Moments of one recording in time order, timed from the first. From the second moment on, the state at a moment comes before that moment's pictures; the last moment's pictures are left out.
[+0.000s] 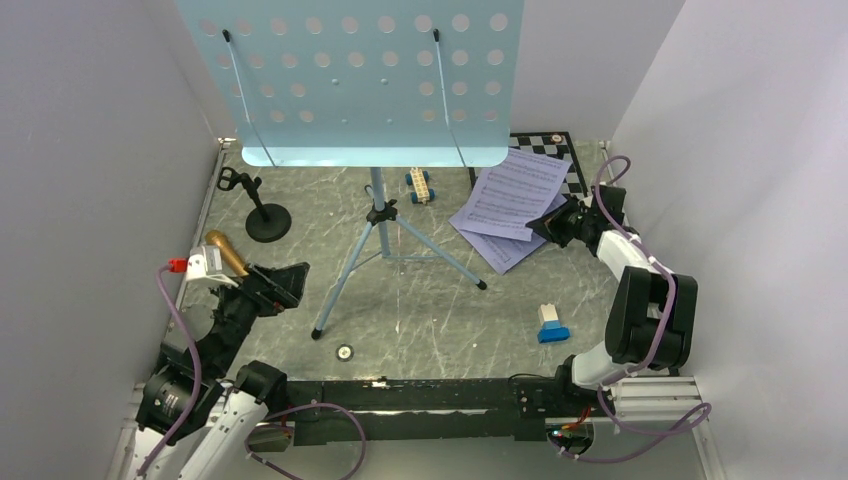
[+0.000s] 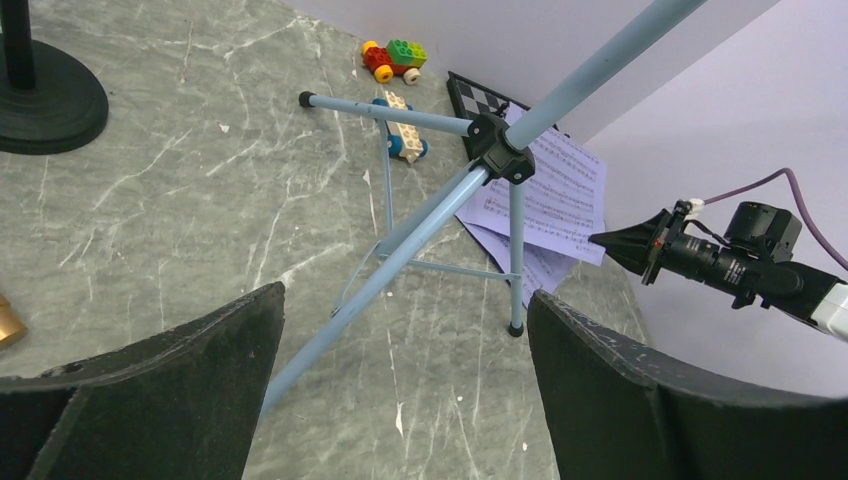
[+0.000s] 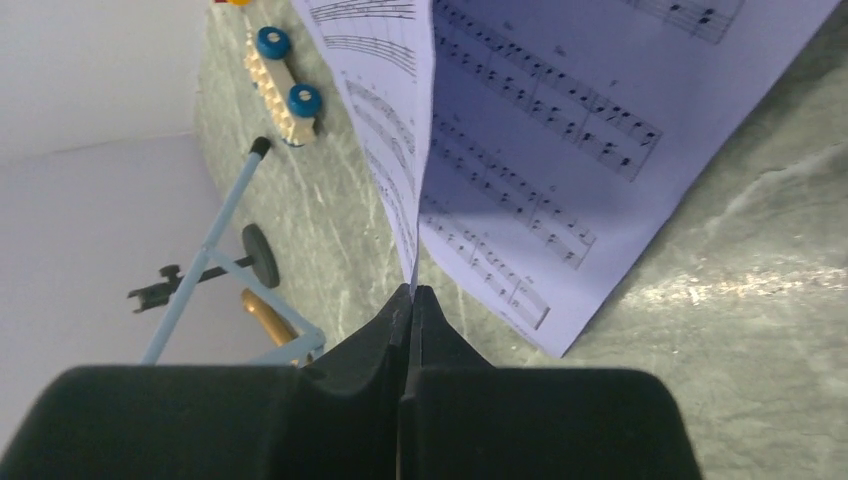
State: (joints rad) left arm -0.40 0.19 0.73 -0.62 -0.15 -0.65; right arm -0.20 1.51 0.87 -0.13 -0.58 0.83
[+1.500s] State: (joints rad) left arm -0.40 0.20 0.61 -0.66 -0.10 -0.61; right arm 0.65 0.92 0.79 -0.22 0.17 0.44
